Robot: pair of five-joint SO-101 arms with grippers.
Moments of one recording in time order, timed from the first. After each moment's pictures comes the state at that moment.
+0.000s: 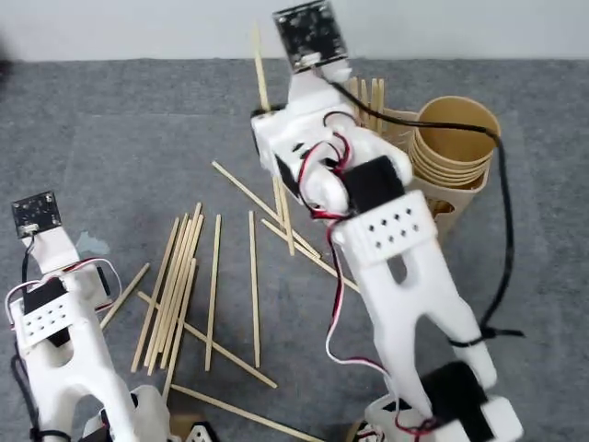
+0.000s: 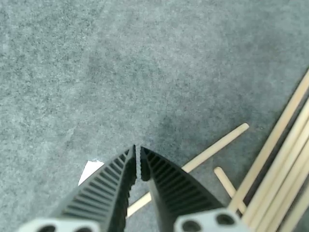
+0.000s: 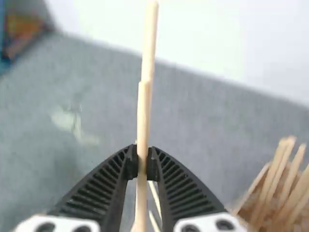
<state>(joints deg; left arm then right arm) -35.2 -30.1 59.9 48.7 -1.2 -28.9 -11.1 -10.5 57.2 -4.7</state>
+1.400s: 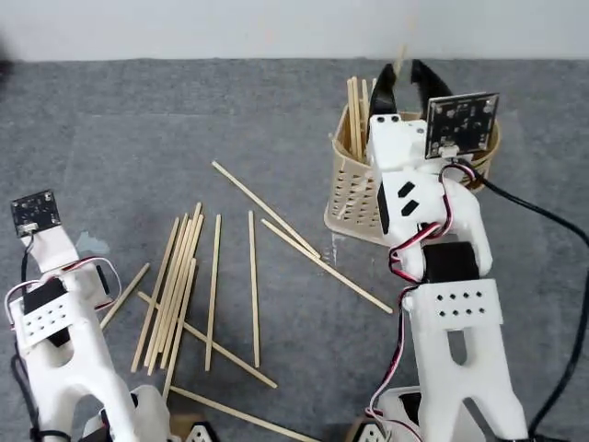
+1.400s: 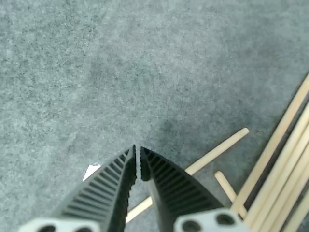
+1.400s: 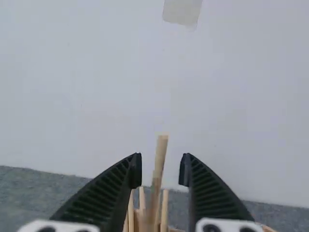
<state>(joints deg) -35.2 -30.1 59.9 47.7 -1.2 -8.5 -38.7 36.7 11.2 2.4</state>
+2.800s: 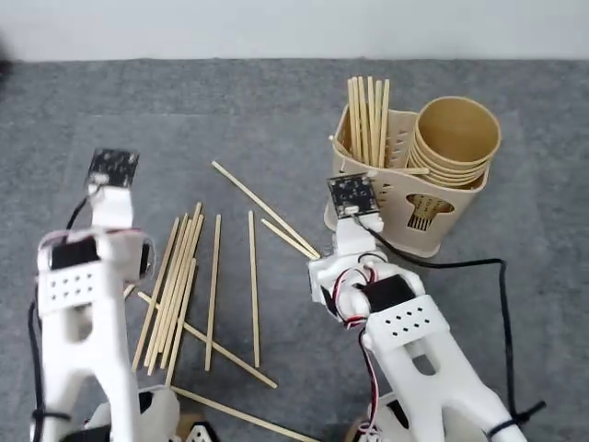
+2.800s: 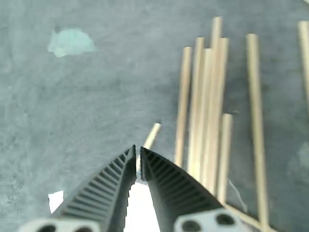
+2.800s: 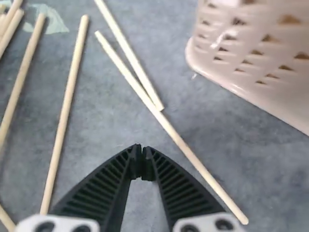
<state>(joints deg) -15.9 -26.0 38.9 69.7 -12.0 -23.8 -38.8 59.5 45.6 -11.3</state>
